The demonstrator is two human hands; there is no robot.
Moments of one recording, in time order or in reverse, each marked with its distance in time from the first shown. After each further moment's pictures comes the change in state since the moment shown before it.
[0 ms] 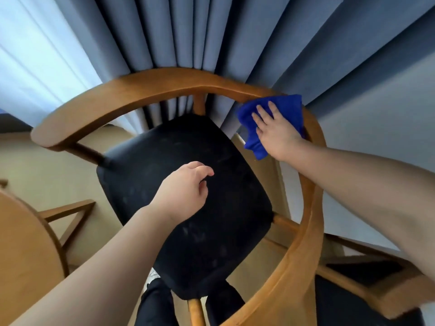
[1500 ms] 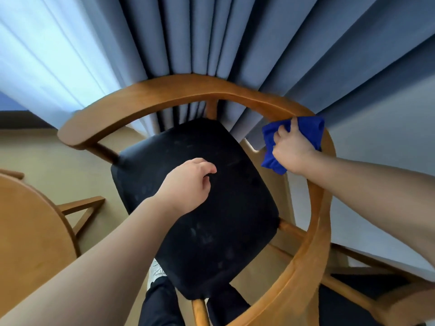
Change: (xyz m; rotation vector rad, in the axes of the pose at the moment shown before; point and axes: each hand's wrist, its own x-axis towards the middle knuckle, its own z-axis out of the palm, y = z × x) left_hand 0.004 -0.008 -0.019 0.023 -0.018 -0.015; right_hand -0.027 0.003 -0.019 -0.010 -0.170 -0.063
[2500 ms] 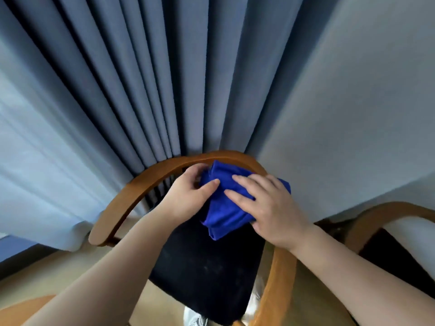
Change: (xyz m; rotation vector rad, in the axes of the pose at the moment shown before) left_hand -0.045 0.143 -0.163 -0.564 -0.142 0.070; right_hand -0.283 0.004 -0.113 1.127 0.910 0.479
